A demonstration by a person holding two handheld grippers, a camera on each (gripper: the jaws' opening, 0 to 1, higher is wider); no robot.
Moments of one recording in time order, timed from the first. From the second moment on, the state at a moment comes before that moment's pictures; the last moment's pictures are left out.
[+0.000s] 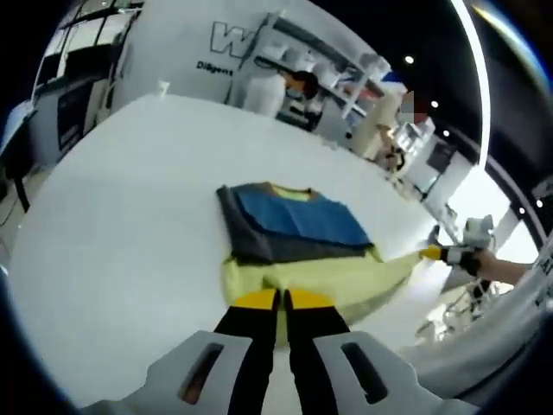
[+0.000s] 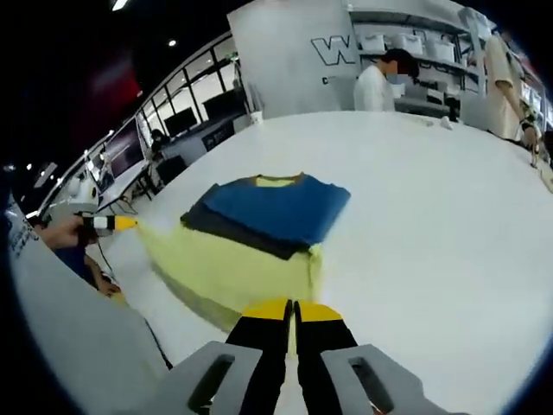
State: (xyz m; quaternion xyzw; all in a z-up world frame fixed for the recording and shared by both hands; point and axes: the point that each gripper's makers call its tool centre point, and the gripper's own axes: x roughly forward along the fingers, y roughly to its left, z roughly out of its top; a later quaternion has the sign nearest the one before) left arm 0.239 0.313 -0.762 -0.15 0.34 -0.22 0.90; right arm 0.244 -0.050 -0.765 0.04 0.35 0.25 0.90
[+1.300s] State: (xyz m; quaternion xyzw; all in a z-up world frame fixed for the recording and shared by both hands) left arm 0.397 0.319 -0.722 -0.08 0.29 -0.20 0.93; right arm 0.413 -0.047 -0.716 0.00 0.29 0.24 0.93
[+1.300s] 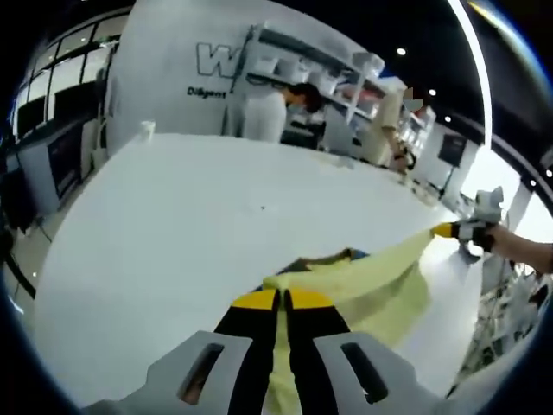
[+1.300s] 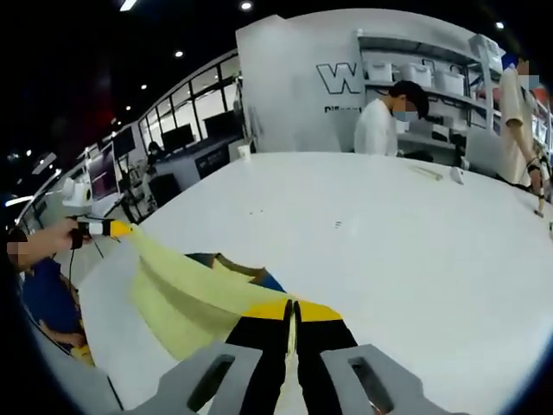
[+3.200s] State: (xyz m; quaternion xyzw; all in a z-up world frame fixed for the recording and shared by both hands) left arm 0.430 0.336 -0.842 0.04 0.41 -0.18 0.89; right arm 0.462 -0.038 -0.832 -0.03 0.40 0.21 0.89
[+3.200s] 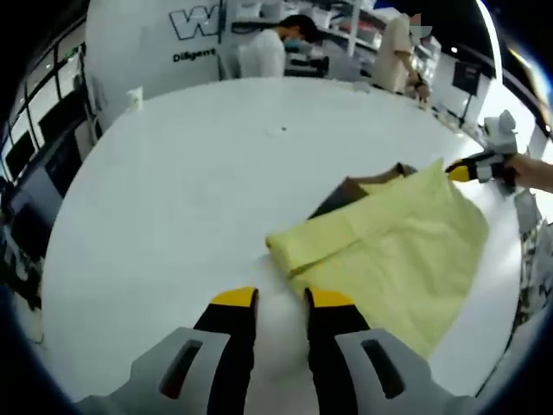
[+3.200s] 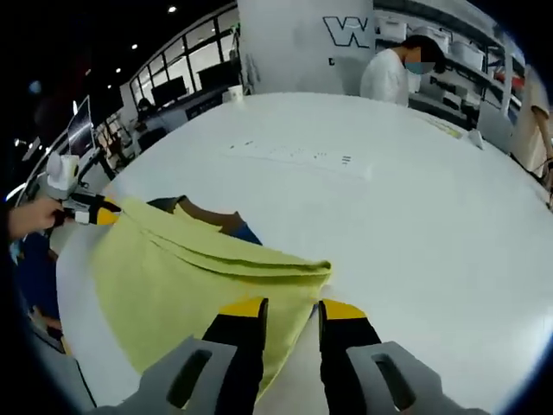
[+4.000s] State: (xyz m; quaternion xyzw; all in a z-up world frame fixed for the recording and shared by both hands) left arm 0.480 0.349 -0.817 -0.02 0.33 -0.14 0.93; right arm 0.501 -0.039 -0.835 0.09 0.37 0.14 0.91
